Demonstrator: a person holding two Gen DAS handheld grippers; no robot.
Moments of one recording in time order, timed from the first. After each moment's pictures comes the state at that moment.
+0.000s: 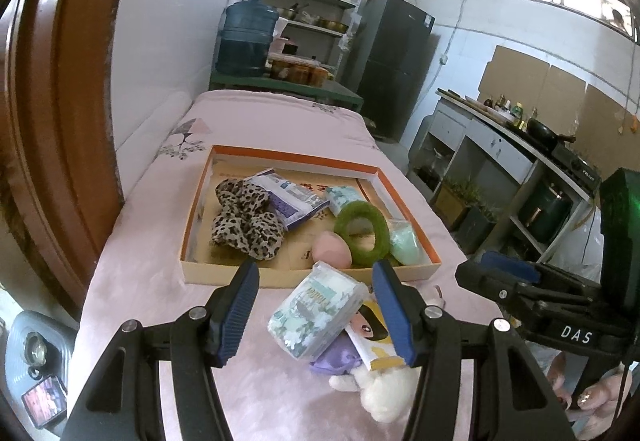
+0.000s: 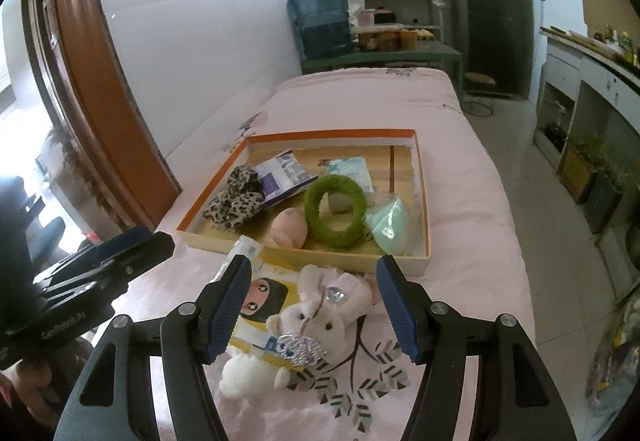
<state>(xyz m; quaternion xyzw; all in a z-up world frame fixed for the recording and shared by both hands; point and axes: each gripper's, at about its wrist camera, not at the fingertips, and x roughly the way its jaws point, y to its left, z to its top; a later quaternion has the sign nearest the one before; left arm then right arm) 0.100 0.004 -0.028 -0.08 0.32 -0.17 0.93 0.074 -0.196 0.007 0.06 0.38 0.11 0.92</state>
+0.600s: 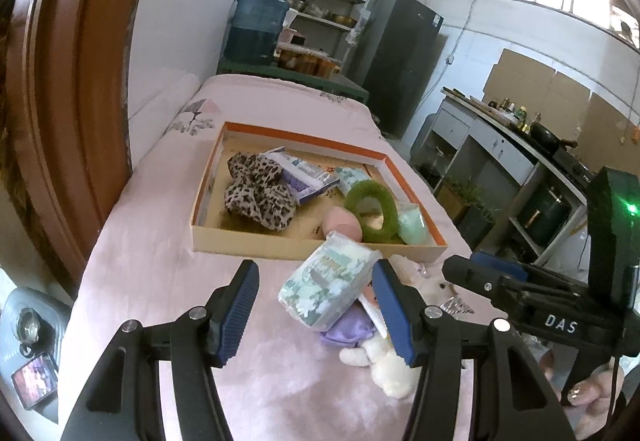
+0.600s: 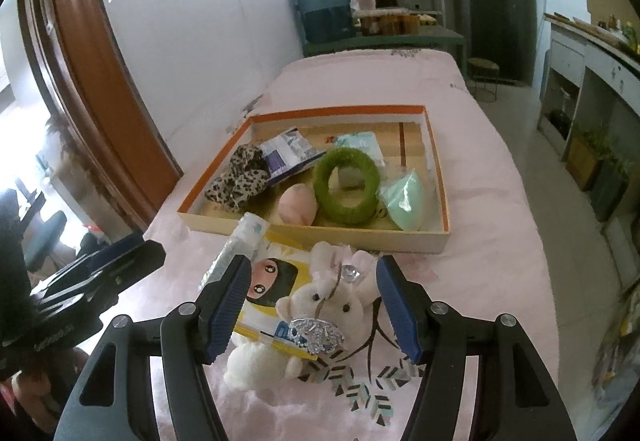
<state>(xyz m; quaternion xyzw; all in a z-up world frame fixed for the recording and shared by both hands) 0.090 0.018 -0.049 -0.11 0.34 -0.16 0.92 0.077 -0.185 -0.015 0.07 0.41 0.12 0.90</state>
